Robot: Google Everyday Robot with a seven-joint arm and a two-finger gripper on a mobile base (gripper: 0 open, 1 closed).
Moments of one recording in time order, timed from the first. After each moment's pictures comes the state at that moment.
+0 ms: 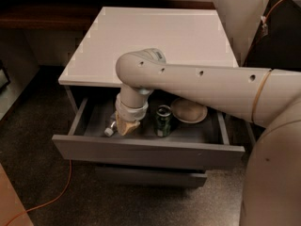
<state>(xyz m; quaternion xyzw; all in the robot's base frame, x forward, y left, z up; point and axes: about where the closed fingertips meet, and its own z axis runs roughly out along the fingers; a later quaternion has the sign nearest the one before) 0.558 0.067 0.687 -0.88 0.46 0.06 0.12</state>
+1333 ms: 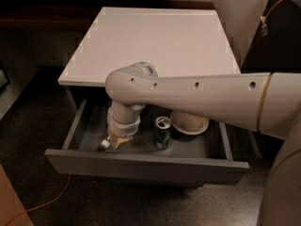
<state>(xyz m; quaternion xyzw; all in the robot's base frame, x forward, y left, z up) 0.514 0.089 0.675 -0.86 0.50 0.06 0.12</state>
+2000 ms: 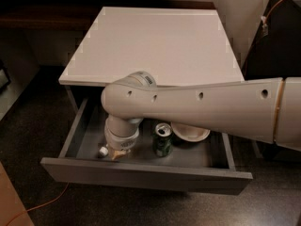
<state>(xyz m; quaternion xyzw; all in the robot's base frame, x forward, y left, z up) 0.474 0.093 0.674 -0.83 0.54 0.07 0.12</state>
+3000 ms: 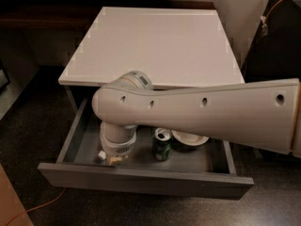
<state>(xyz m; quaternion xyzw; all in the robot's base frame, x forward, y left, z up) 0.447 0.092 0.694 -0.82 0.56 0.05 0.11</state>
